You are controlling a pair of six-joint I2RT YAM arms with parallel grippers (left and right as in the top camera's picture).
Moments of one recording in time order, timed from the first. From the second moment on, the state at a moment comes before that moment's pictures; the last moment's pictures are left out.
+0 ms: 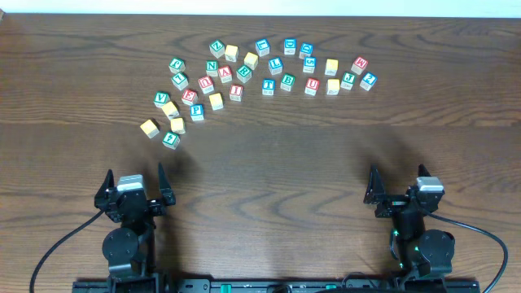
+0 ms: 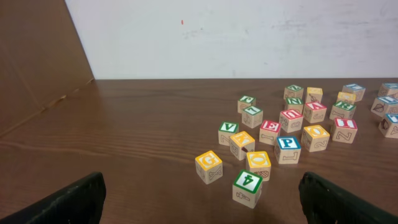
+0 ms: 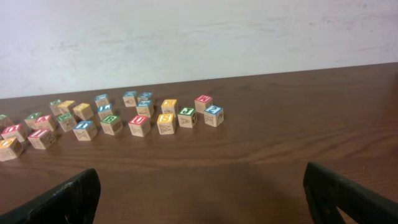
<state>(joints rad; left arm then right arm) 0.11 0.01 0.02 -0.11 -0.05 0.06 0.06 0.01 0.01 -0.07 0.02 0.12</state>
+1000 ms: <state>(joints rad) 0.11 0.25 0.17 -0.13 0.08 0.00 0.06 0.01 0.01 -0.07 0.02 0.12</state>
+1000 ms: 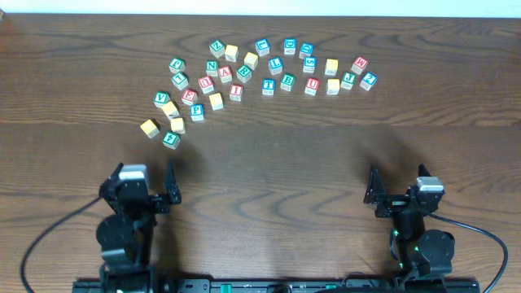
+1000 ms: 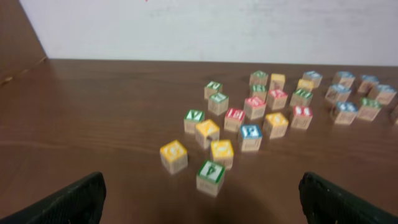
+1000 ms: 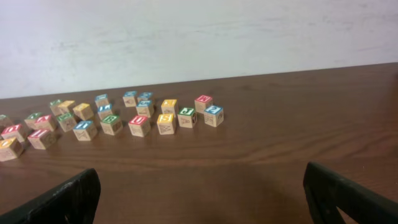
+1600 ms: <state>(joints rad) 0.11 1.07 0.88 -0.46 0.23 -0.01 0.06 0.01 0.01 -0.07 0.02 0.12</state>
